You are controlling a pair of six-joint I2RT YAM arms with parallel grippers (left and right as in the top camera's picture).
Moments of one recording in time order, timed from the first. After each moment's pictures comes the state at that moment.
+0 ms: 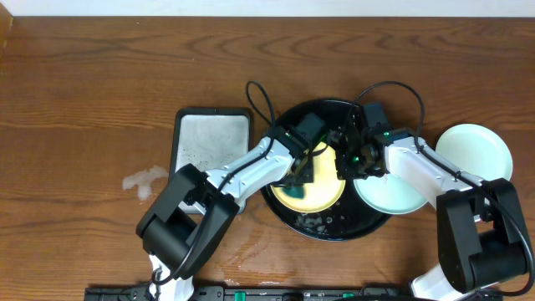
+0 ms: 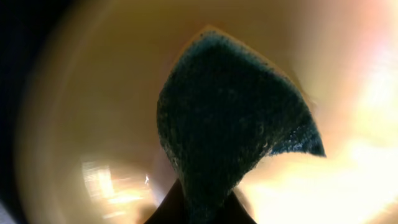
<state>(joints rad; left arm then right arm) -0.73 1.96 1.26 -0.76 0.03 -0.75 0.29 1.75 0.96 -0.58 -0.23 0.21</state>
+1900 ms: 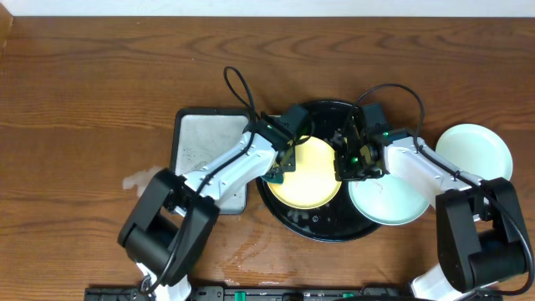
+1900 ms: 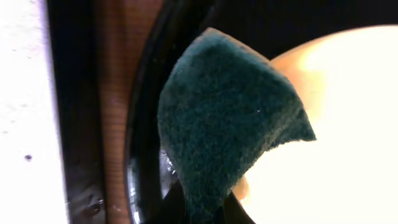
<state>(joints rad) -0.65 1.87 1.24 -0.75 -0.13 -0.67 0.29 1.76 0.96 -0.60 -0.27 0.25</state>
